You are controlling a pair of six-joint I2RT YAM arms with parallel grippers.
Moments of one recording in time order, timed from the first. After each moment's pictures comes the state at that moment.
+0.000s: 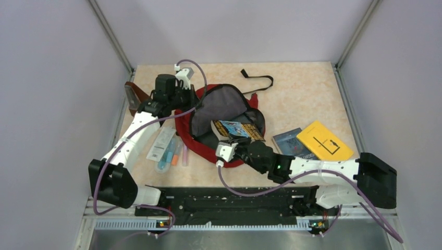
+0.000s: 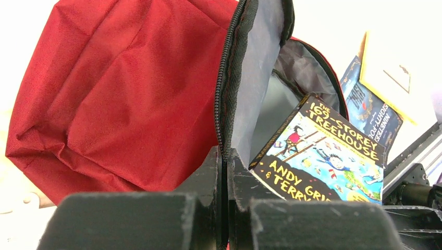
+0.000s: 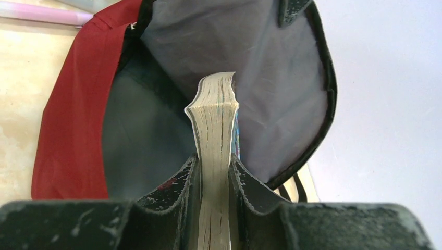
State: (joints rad) left arm -0.27 1.37 1.20 -0.41 0.40 -0.23; right arm 1.20 1.24 0.63 0.41 0.35 -0.79
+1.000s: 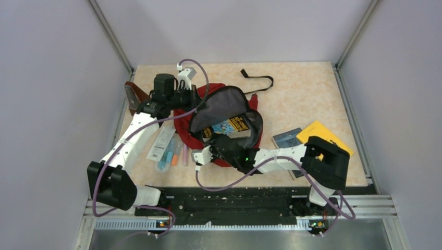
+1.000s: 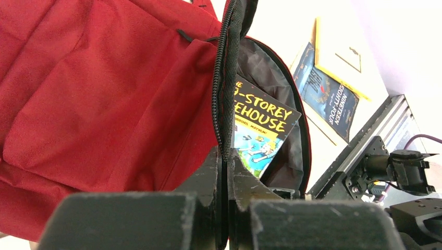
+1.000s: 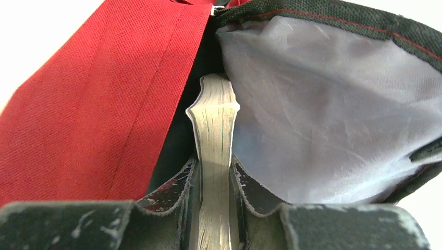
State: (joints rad) left arm -0.27 1.35 1.20 -0.40 0.56 -0.24; right arm 1.19 1.68 0.89 0.36 0.35 -1.09
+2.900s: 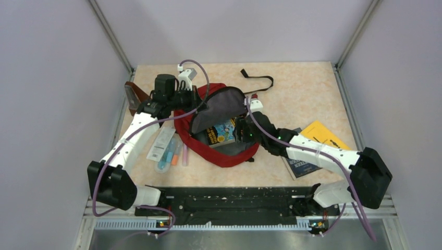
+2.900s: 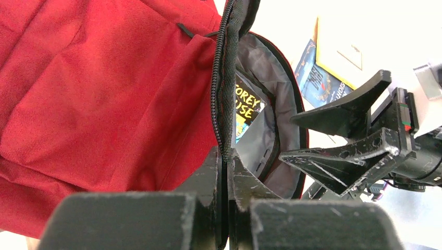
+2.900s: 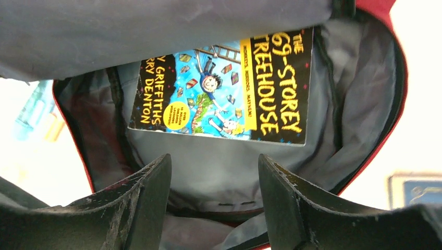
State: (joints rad) left arm -0.28 1.35 1.20 -0.41 0.56 -0.24; right arm 0.89 1.34 0.90 -0.16 0.29 0.45
